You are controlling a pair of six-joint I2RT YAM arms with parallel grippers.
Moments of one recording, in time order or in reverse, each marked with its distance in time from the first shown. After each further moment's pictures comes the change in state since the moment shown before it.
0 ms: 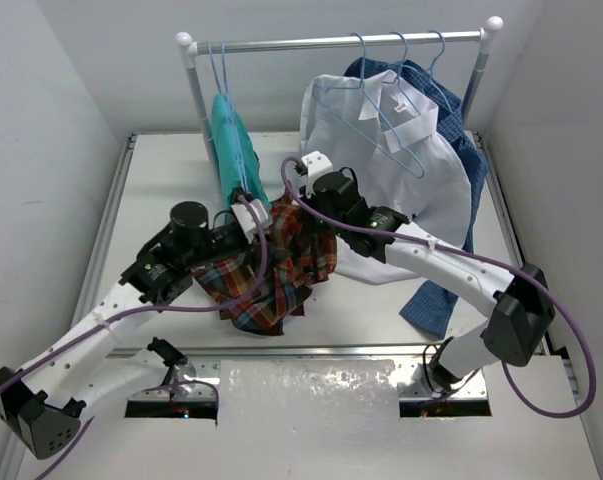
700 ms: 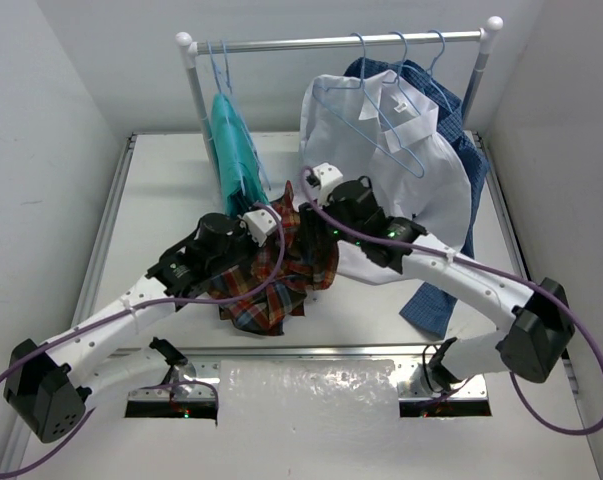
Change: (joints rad) left arm -0.045 0.108 -0.142 0.004 -0.372 -0.021; right arm 0.004 -0.105 -0.110 0.013 -0.126 0.049
